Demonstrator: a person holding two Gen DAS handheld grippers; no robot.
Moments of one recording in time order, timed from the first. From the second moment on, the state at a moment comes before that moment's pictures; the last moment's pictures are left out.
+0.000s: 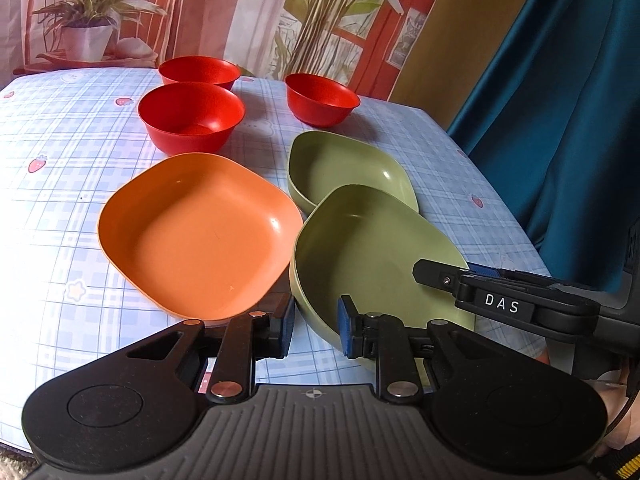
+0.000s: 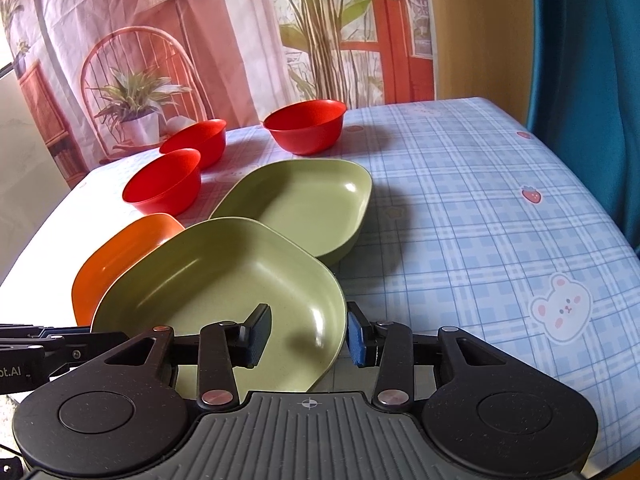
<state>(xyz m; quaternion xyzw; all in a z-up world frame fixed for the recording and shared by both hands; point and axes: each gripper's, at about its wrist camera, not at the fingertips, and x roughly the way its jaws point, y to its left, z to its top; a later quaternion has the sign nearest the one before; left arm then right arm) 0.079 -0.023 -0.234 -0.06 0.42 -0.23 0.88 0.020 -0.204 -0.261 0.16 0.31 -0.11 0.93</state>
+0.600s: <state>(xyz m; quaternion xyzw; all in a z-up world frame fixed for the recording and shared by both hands) 0.074 0.001 -0.220 -0.10 0.40 -0.20 0.89 0.035 -0.193 -0.239 0.16 0.31 -0.09 0.93</state>
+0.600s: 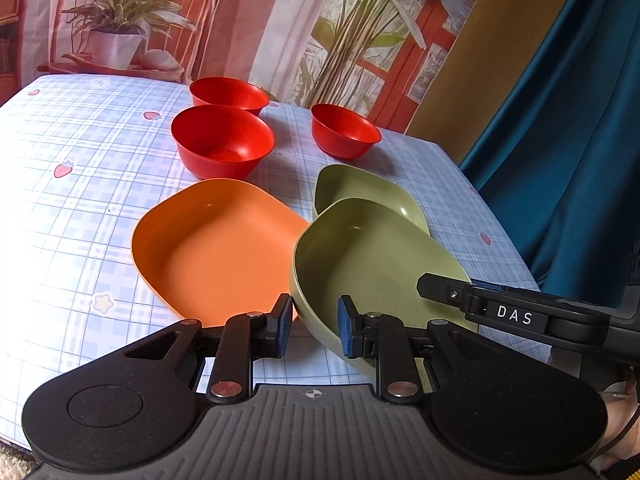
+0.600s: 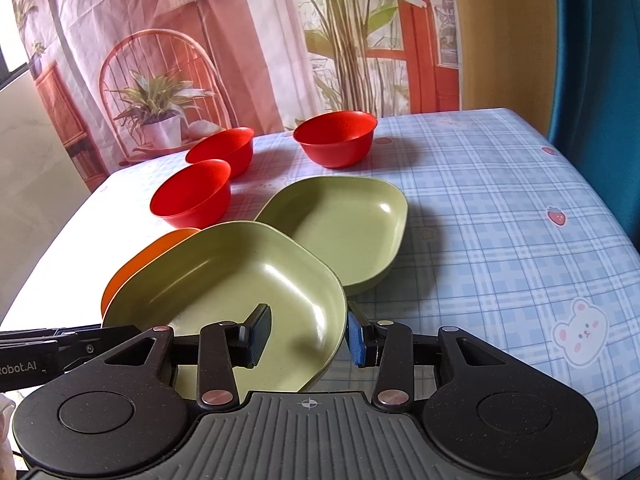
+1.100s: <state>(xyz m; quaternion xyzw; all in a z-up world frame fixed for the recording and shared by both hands) 0.080 0.014 -0.217 -0.11 0.39 -0.17 0.90 0.054 -0.180 -0.235 0.16 0.33 -0.06 0.93</state>
